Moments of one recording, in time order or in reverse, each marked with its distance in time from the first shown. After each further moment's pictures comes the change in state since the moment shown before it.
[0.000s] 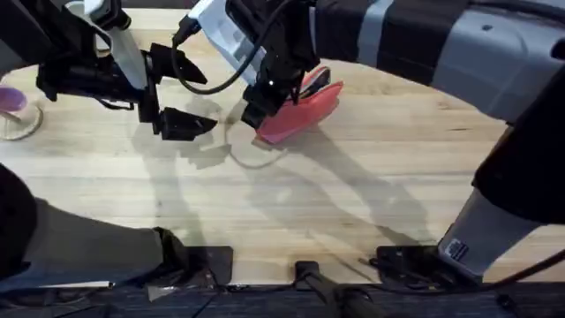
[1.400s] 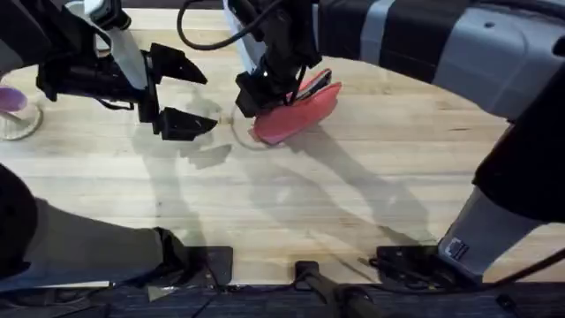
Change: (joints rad) left arm 0.000 0.000 0.000 0.000 0.000 0.000; right arm -0.010 0.000 0.000 0.029 -0.098 0.422
